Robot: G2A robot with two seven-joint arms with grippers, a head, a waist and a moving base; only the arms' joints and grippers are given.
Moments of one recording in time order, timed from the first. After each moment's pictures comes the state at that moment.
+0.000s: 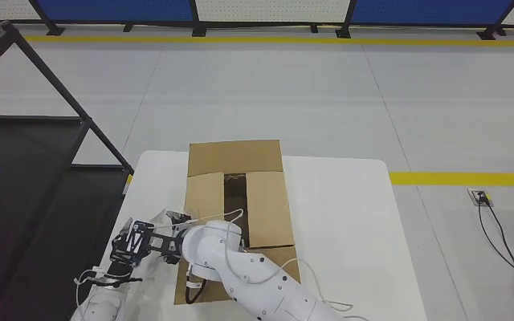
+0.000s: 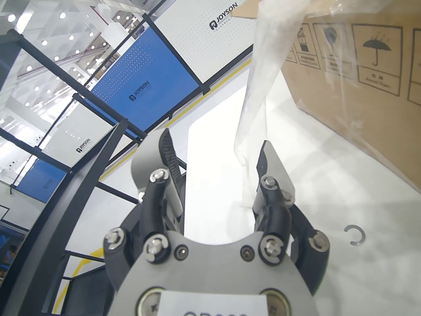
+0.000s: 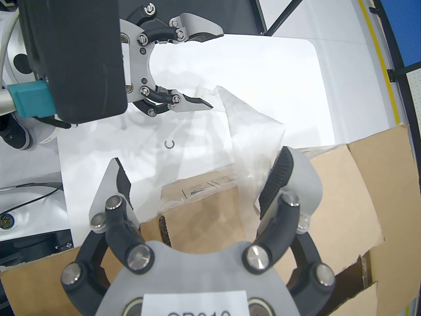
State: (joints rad) left arm 1.30 -1.16 -1.61 -1.22 1.84 0.00 0.59; right arm -0.51 -1.88 0.65 -1.00 -1.50 -0.41 0.68
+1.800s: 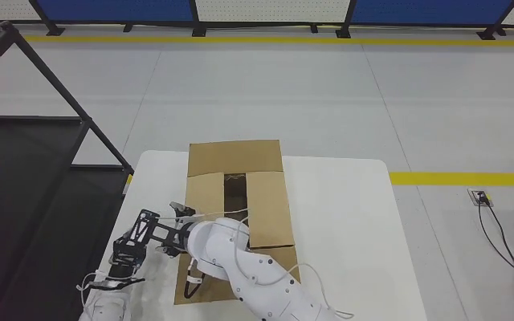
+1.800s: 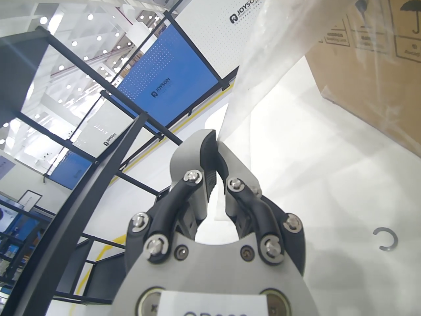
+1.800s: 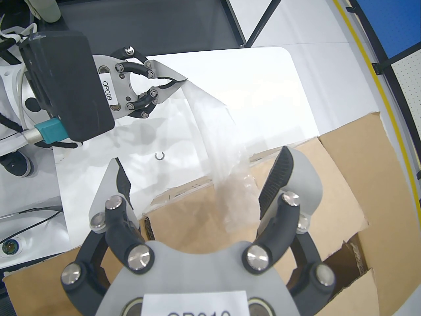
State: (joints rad) left arm 1.29 -1.17 -1.56 -1.14 1.82 0.22 0.62; right arm -0.57 -1.88 0.75 -1.06 -1.56 -0.38 0.65
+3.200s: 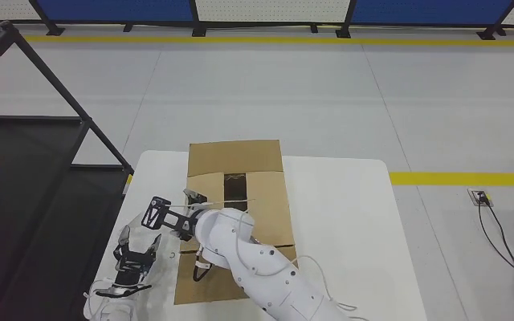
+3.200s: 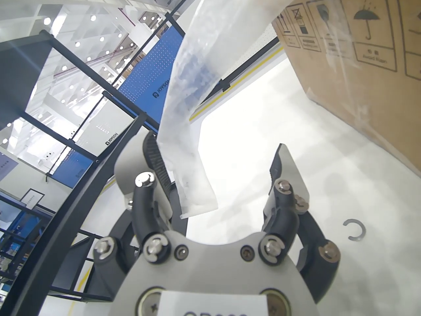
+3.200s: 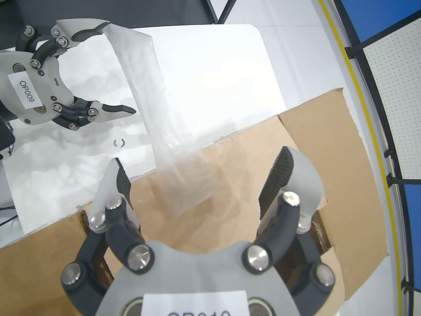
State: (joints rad) left arm 1.34 -1.18 -1.53 -1.19 1.82 0.24 0.61; right arm -0.52 -1.88 0.78 -1.00 -1.65 -0.36 0.66
